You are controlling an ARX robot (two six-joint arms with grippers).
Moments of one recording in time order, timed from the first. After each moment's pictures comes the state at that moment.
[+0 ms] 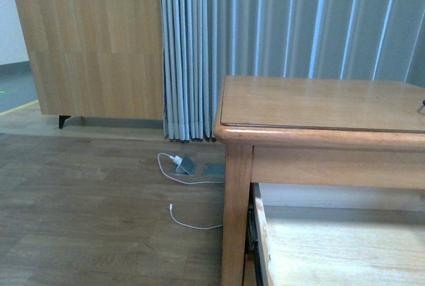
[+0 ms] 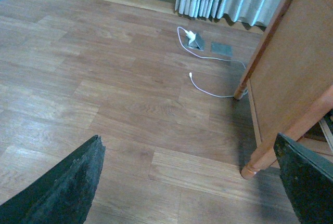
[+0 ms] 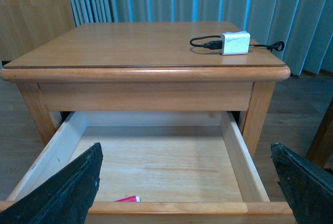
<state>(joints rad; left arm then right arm) -0.19 0.43 0.17 0.06 -0.30 -0.18 -0.37 0.15 0.11 0.03 -0.37 0.01</state>
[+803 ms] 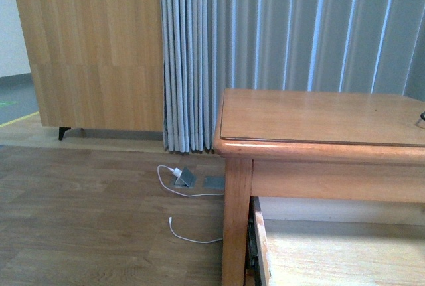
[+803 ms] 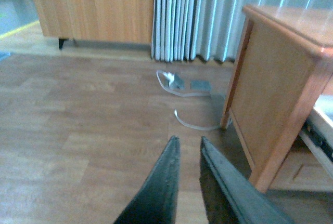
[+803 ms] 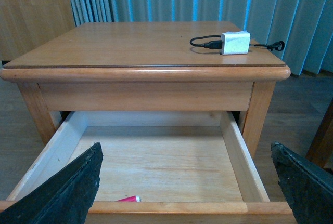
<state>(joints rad) 0.00 0.13 0.02 0.11 0.00 -0.01 -0.37 0.15 0.11 0.03 -0.37 0.01</state>
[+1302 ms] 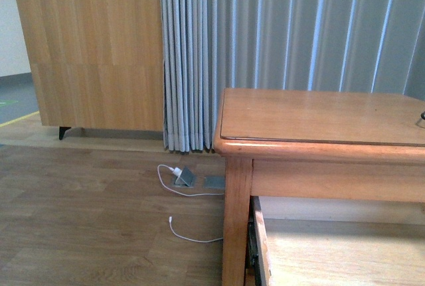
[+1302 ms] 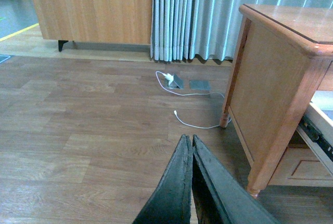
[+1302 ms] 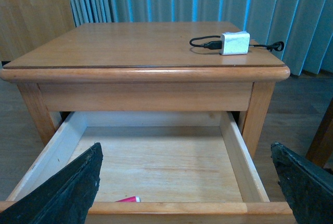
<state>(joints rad) 0.00 0.01 0.02 0.00 0.00 -0.01 -0.37 0.15 0.11 0.03 -0.37 0.01</state>
